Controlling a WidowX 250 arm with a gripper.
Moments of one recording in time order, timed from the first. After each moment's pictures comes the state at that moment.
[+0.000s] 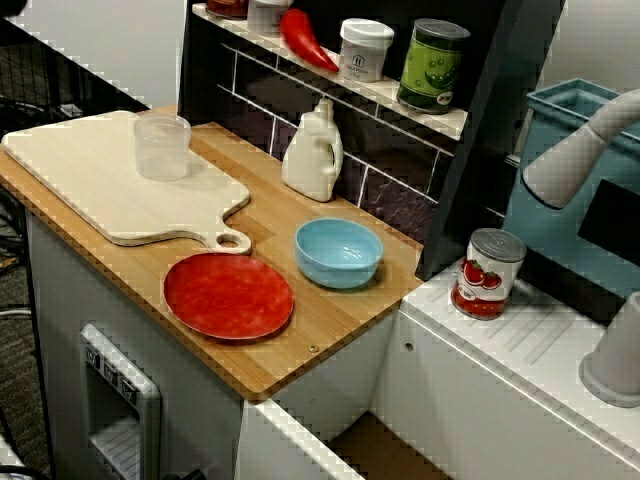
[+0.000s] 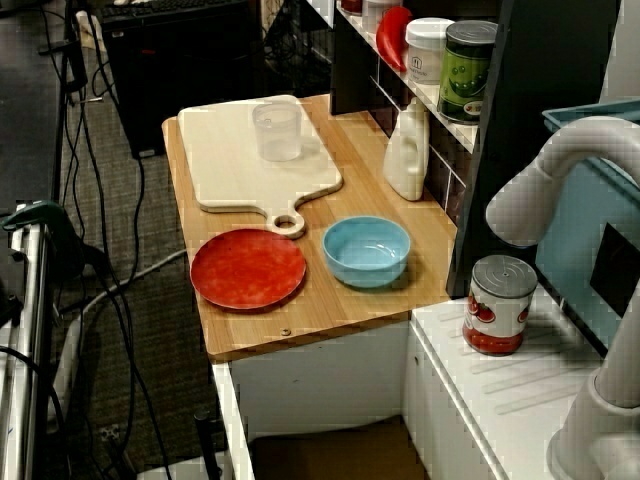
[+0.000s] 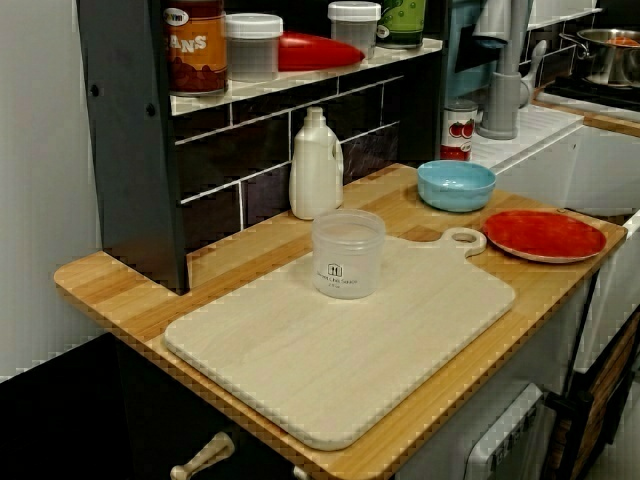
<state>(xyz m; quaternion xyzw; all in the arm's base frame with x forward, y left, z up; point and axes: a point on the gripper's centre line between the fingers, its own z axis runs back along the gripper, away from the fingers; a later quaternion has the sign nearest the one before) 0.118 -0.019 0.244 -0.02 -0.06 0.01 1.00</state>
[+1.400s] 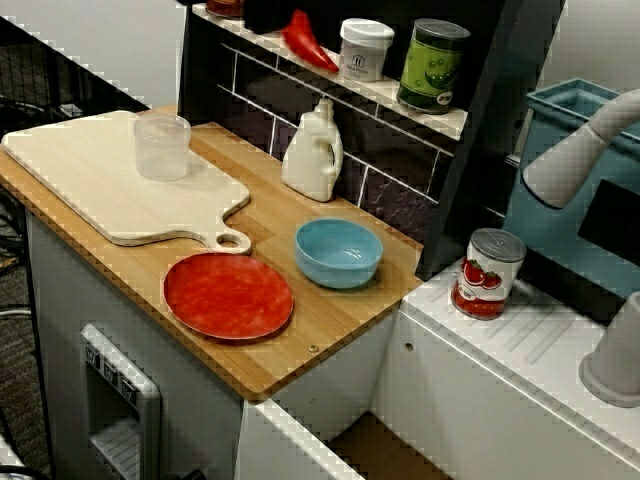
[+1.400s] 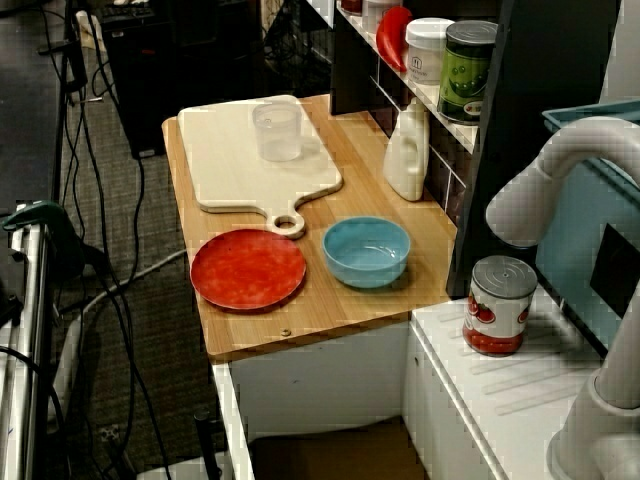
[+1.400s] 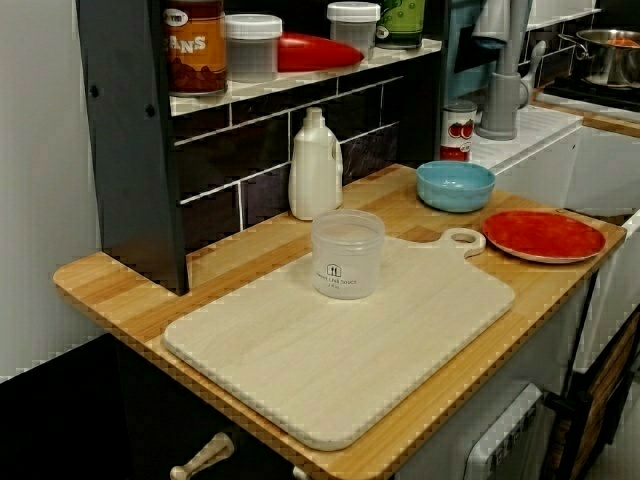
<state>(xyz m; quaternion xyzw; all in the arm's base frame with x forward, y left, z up) 0.250 -0.054 0.238 0.02 0.00 0.09 1.00</state>
